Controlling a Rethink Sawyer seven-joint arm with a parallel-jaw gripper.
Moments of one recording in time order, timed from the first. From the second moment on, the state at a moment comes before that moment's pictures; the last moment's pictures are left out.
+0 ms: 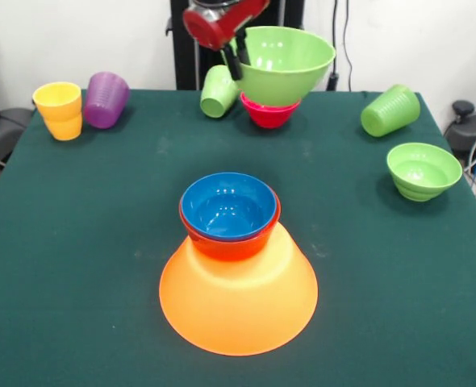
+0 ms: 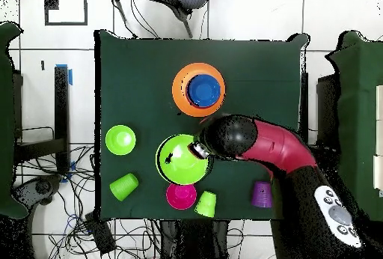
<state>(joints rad) -0.62 -0.84 0.35 1.85 -0.08 0.83 0.68</state>
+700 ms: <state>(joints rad) -0.58 -0.73 0.35 1.54 -0.11 0.78 0.68</state>
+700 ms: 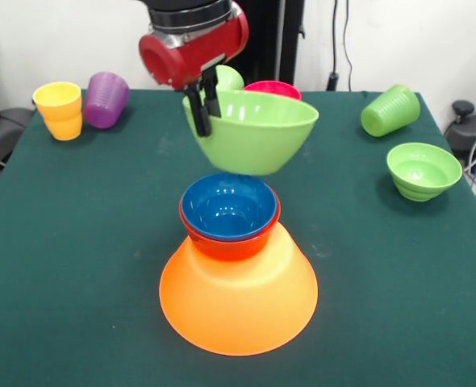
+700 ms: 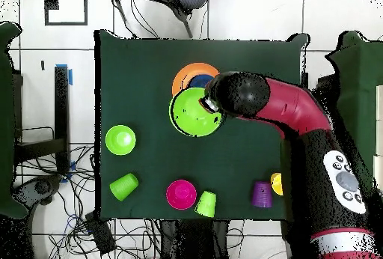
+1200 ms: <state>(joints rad) -0.58 -0.72 0.36 1.47 -0.11 0.80 0.68</state>
